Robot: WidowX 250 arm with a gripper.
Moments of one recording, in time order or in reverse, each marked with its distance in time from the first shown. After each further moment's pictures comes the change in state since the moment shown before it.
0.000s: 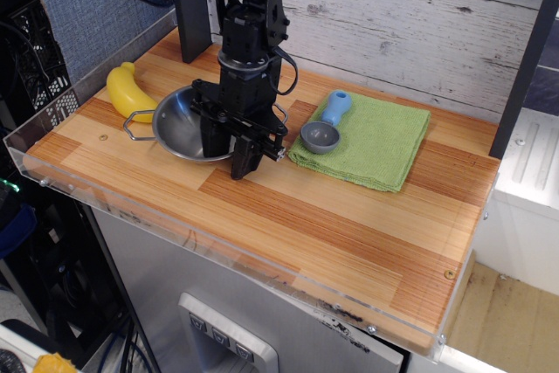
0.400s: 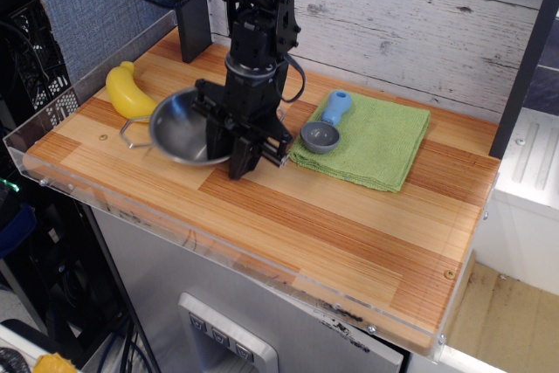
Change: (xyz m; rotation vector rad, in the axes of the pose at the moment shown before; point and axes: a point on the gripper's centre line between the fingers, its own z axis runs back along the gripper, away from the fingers) arm -0.011 -0.009 0.006 0.029 0.032 0.026
